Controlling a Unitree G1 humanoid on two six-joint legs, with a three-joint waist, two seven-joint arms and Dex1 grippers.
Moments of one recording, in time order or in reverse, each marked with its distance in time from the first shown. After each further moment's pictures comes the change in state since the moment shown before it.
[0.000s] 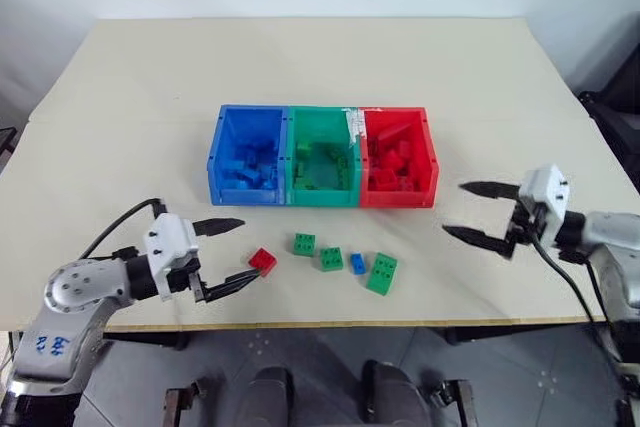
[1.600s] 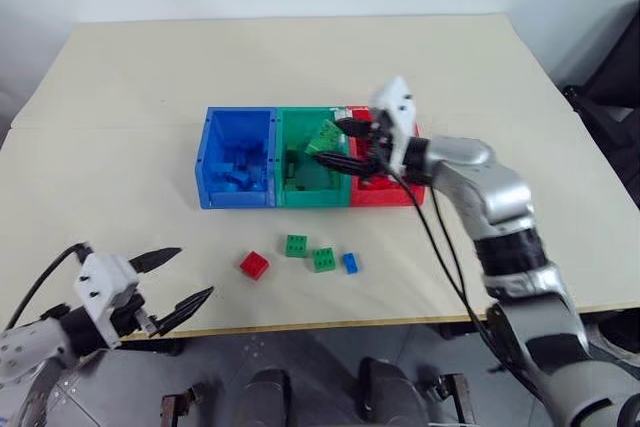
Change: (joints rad) left arm 0.481 -0.061 0.374 -0.161 -0.069 0.023 0.136; right arm -0.712 0.556 0.354 0.190 -0.129 0.361 -0.478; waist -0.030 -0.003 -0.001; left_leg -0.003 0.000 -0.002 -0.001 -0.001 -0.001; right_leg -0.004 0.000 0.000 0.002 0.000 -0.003
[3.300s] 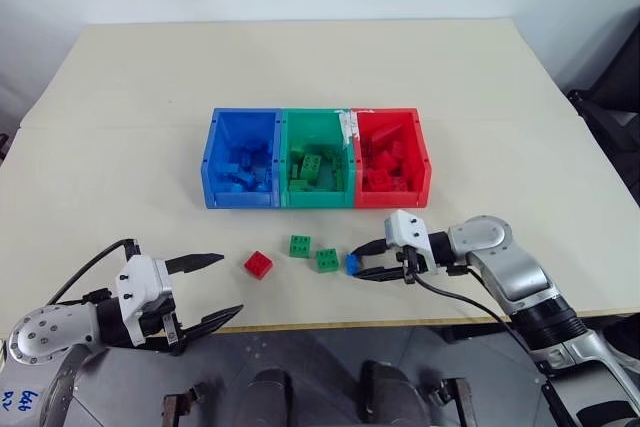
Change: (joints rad) left arm -0.135 0.050 -0.182 0.069 0.025 -0.089 -0.163; right arm 0.445 -0.251 0.122 -0.202 -0.069 -0.283 0.493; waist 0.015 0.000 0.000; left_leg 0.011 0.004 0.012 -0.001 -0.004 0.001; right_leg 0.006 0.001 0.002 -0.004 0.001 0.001
